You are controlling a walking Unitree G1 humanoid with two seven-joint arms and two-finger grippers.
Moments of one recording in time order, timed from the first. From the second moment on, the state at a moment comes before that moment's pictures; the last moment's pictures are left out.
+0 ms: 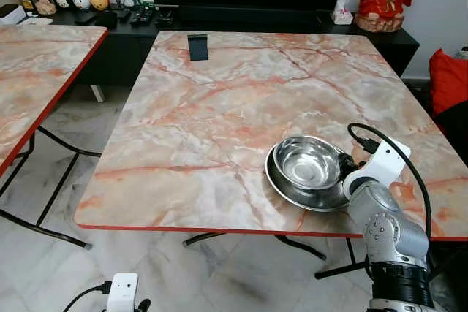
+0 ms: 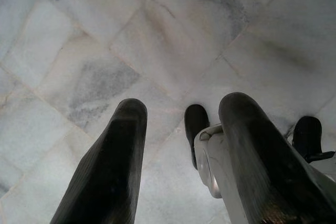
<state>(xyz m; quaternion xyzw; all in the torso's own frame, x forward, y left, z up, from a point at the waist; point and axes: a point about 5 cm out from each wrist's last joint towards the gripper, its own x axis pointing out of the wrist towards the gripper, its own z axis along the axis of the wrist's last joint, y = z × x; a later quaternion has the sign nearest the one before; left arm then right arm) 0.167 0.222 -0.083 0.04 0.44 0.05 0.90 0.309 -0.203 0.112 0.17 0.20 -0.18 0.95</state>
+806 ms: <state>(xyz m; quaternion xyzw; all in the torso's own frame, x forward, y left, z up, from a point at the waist) 0.167 0.221 -0.083 0.04 0.44 0.04 0.90 0.309 -0.213 0.114 0.10 0.20 -0.21 0.95</state>
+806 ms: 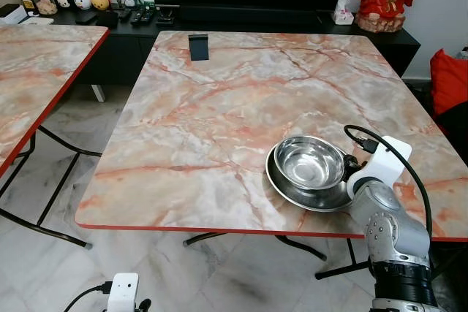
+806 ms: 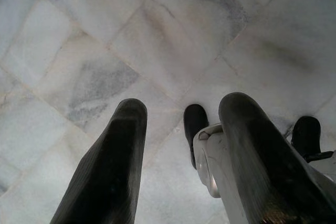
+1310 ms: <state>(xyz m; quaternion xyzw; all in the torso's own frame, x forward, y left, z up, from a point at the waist) 0.167 0.221 -0.083 0.04 0.44 0.04 0.90 0.314 -0.204 0.122 0.13 0.15 -0.18 0.96</state>
